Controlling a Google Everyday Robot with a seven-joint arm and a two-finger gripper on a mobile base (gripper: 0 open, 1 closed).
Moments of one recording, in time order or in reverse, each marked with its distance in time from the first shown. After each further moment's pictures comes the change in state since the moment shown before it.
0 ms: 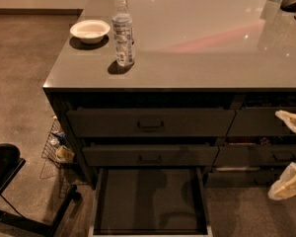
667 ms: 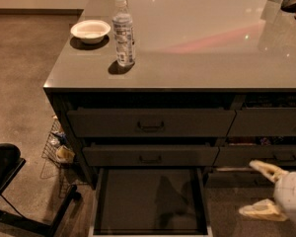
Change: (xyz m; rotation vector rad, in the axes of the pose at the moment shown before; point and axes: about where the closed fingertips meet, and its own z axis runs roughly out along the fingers) arm 0.040 0.069 0.103 0.004 -0.194 0.103
